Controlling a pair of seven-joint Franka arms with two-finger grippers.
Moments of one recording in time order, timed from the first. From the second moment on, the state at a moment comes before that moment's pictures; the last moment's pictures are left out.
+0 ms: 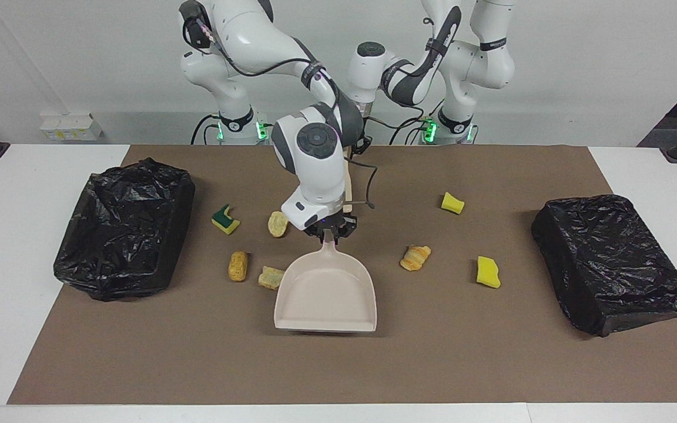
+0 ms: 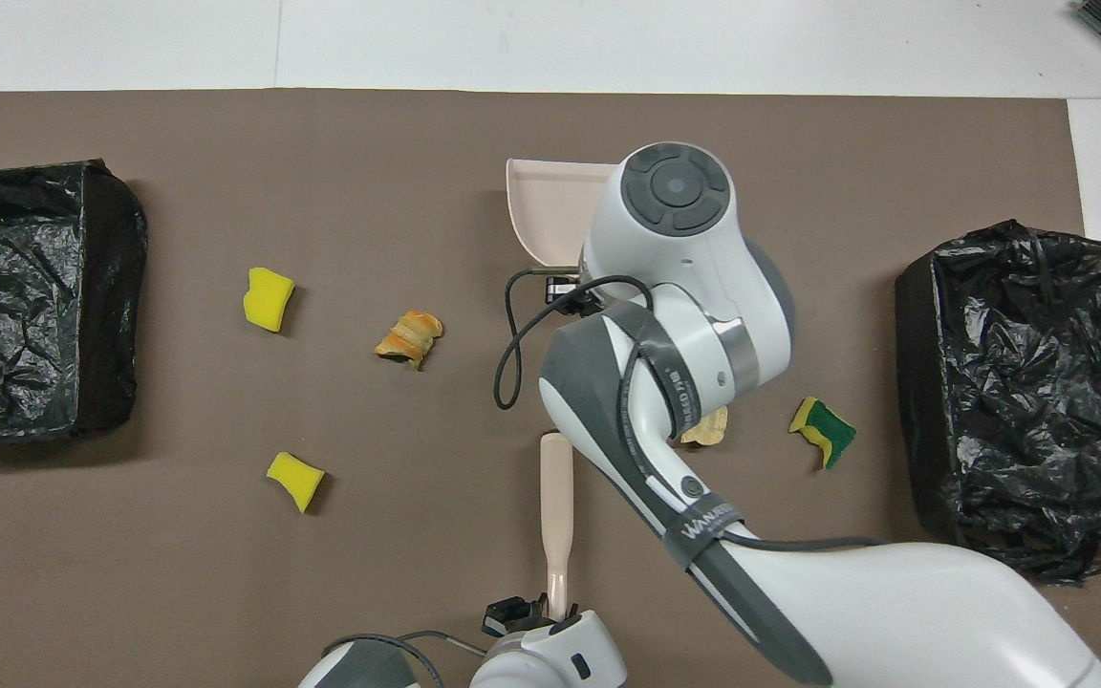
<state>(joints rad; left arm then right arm) -0.63 -0.15 -0.47 -2.55 -0.11 2.63 -0.65 0.45 0.43 0.00 -1.45 0.06 1.88 0.41</state>
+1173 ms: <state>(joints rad) -0.14 -0.23 -0.43 -2.21 -0.09 2.02 -0.48 0.24 0.21 0.00 -1.64 -0.11 1.73 -1.13</state>
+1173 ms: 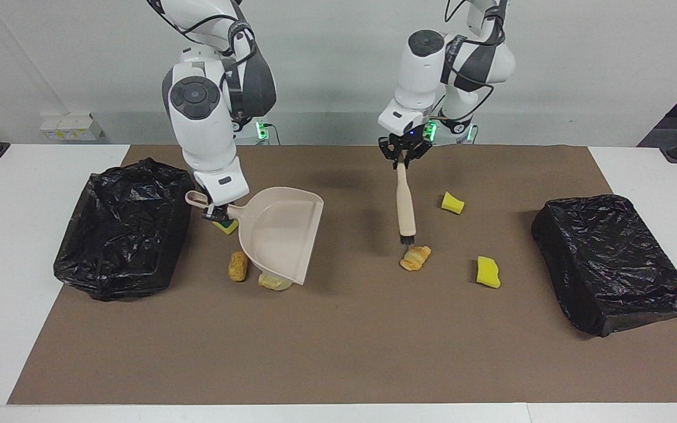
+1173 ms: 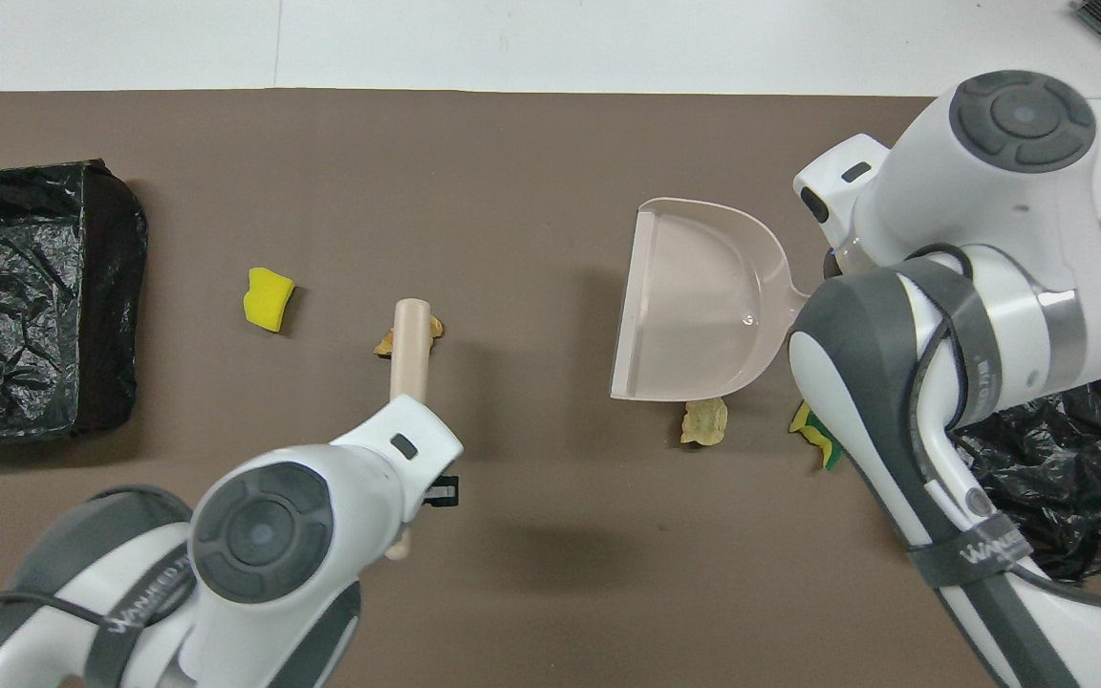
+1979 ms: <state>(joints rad) 0.29 -0.15 -0.44 -2.17 -0.06 2.03 0.02 0.48 0.20 0.00 -1.88 -0.11 1.97 -0.85</state>
